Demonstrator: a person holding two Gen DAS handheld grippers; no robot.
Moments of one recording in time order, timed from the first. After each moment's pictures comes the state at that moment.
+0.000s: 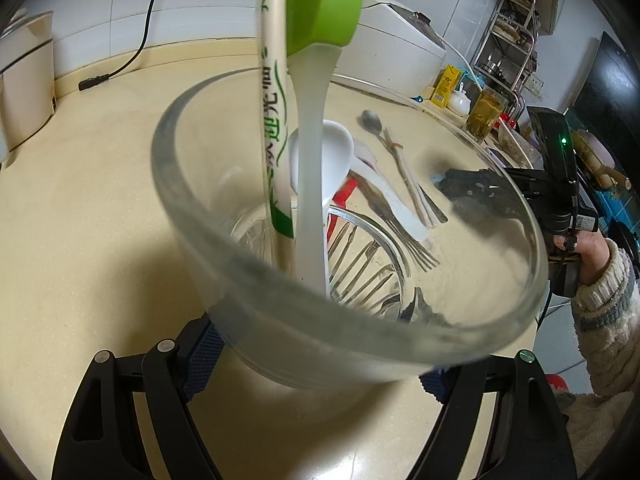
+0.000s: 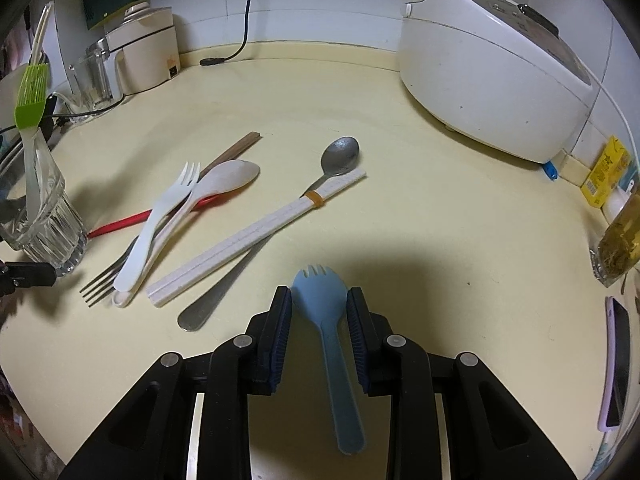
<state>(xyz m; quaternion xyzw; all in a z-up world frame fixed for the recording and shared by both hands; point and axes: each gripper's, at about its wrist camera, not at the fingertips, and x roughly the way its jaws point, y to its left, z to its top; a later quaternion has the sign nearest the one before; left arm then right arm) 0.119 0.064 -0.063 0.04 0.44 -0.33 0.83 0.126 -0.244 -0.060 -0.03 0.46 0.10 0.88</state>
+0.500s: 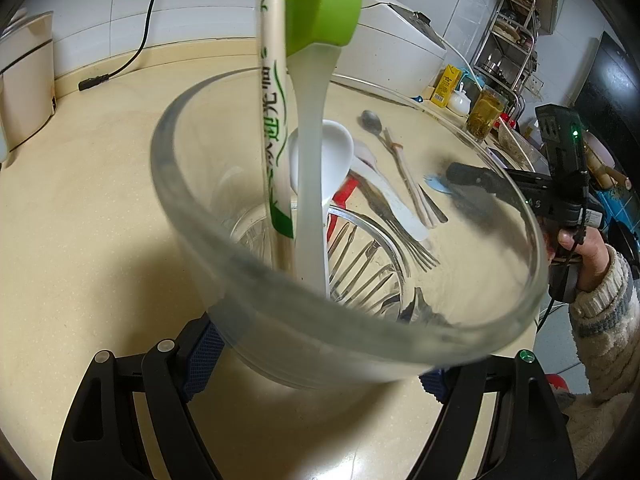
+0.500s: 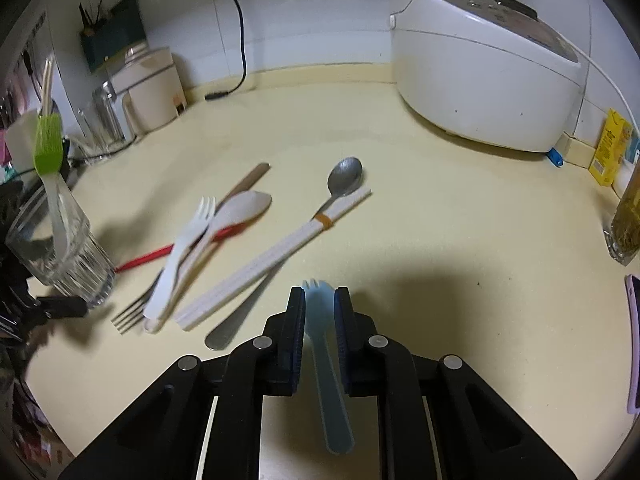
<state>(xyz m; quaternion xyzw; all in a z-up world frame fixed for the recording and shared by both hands) 0.119 0.064 -0.063 0.04 0.44 -0.33 0.83 0.117 -0.257 -0.048 0.05 0.43 0.12 0.90</state>
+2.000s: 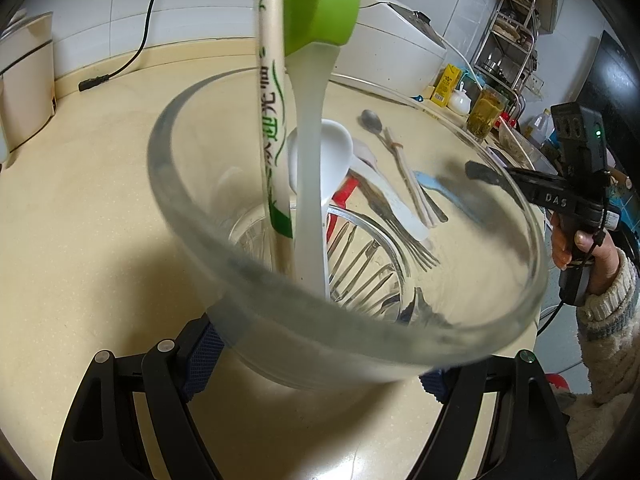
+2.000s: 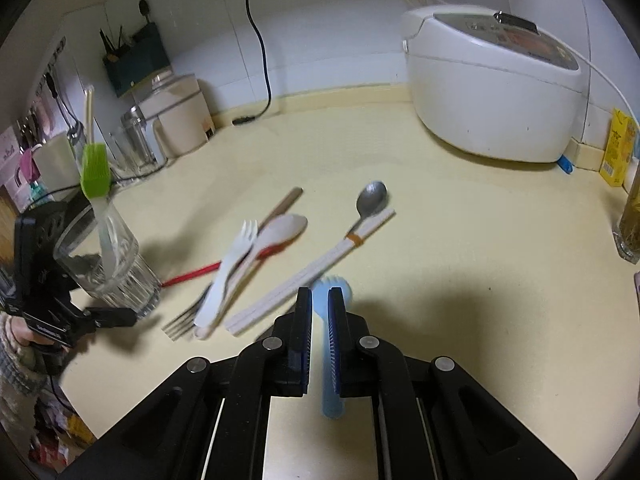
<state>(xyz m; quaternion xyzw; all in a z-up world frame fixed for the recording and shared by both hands) 0.119 0.064 -0.062 0.04 0.44 -0.33 0.83 0.104 -0.256 -0.034 0.07 0.41 0.16 0.89</state>
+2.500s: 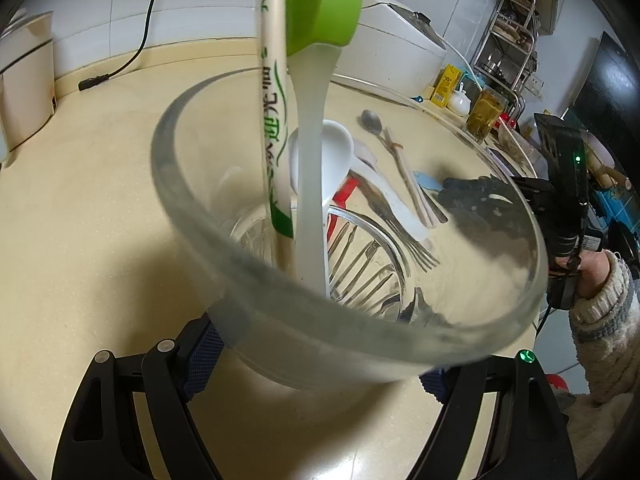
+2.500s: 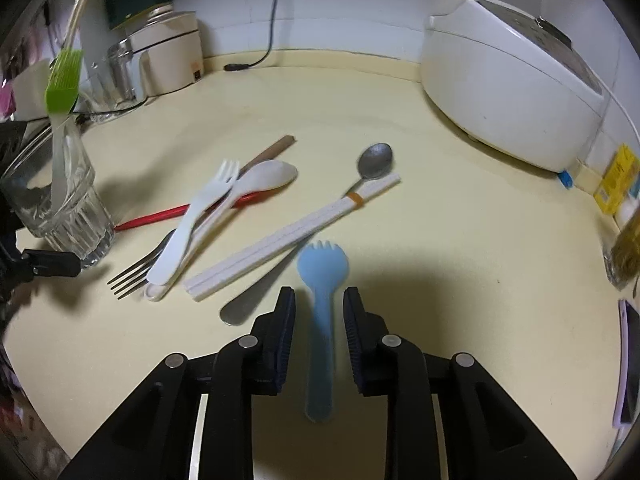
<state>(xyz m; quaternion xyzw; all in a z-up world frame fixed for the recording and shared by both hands) 0.120 0.065 -0.063 0.03 0.44 -0.34 0.83 0.112 -0.226 -0.062 -0.04 0.44 0.13 0.89</state>
